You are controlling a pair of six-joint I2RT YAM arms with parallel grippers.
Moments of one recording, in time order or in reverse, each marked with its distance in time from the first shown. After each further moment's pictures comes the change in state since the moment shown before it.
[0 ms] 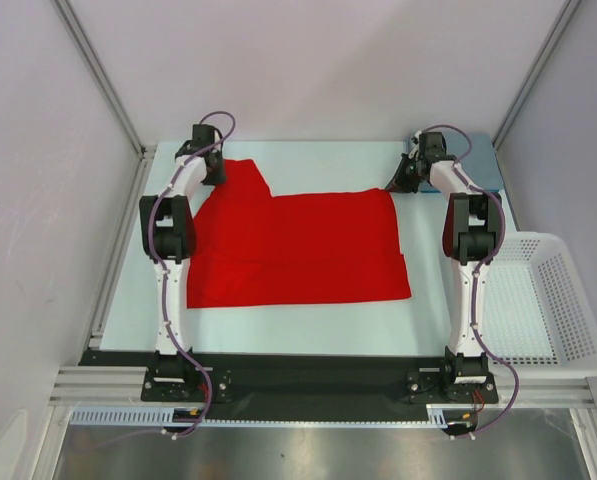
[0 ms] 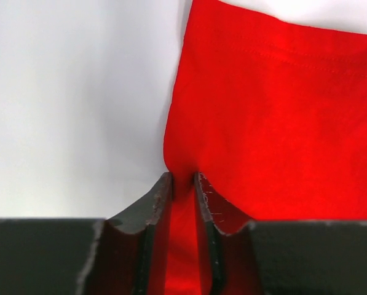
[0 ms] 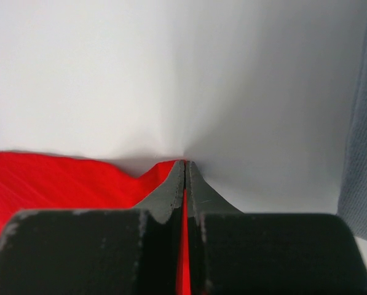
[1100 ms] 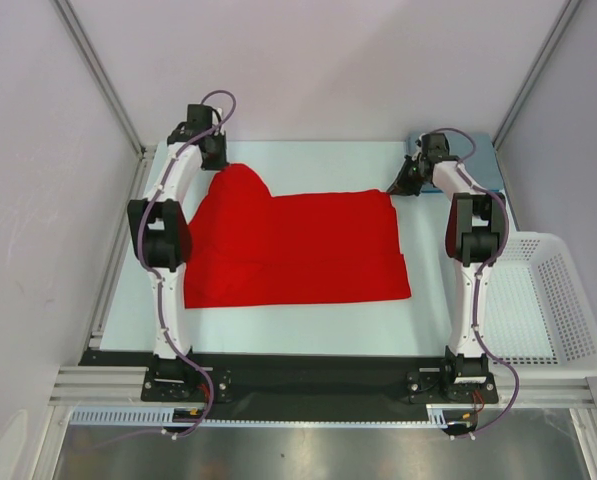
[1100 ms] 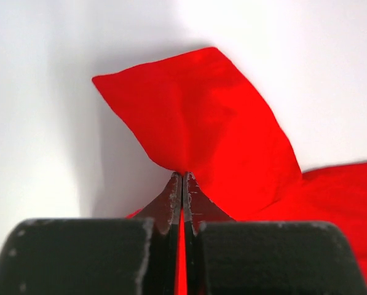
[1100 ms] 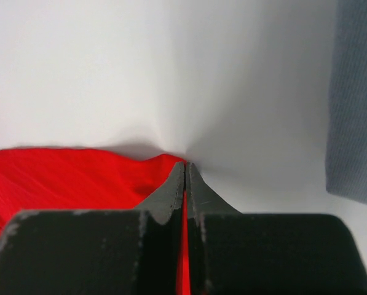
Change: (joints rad) left arm -0.035 -0.192 -0.004 -0.118 0.108 0.044; right arm -0.013 -0.038 -0.050 -0.012 -0.003 0.046
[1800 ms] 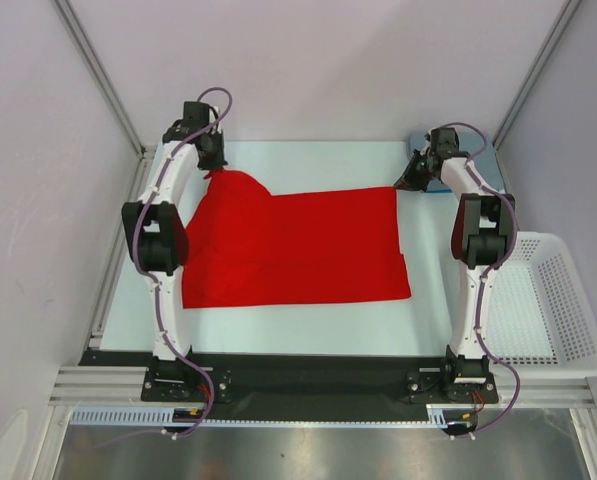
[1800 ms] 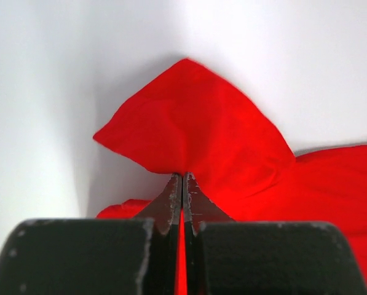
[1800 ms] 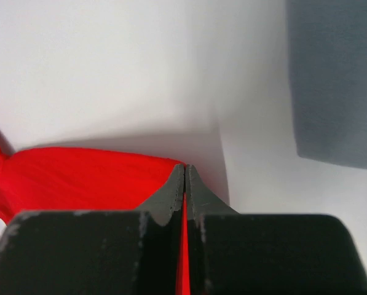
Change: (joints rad) left arm 0.000 -0.066 -0.045 -0.048 -0.001 -0.024; right arm -0.023 -0.067 -0.018 -0.023 -0.005 0.009
